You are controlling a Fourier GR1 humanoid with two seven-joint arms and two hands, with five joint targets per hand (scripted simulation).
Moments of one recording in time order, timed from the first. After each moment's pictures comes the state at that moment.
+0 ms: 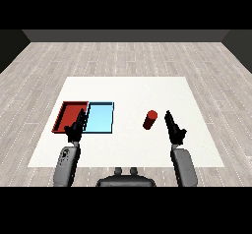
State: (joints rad) left arm -0.04 0.11 0.01 -1.56 0.02 0.03 0.00; right arm 0.00 -0.09 0.00 -1.58 0.01 -0.01 -0.04
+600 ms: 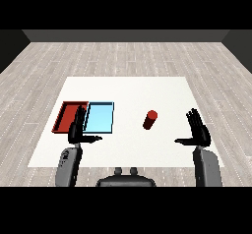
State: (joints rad) left arm -0.02 0.06 0.00 -1.65 0.04 -0.01 -0.26; right arm 0.01 -0.28 -0.25 -1.54 -0.26 0.30 -0.25
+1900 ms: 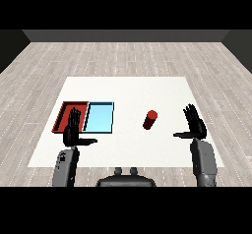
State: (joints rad) left arm 0.01 0.07 0.07 -1.61 0.12 -0.11 -0.45; right arm -0.16 -0.30 -0.30 -1.26 -0.22 0.41 -0.38
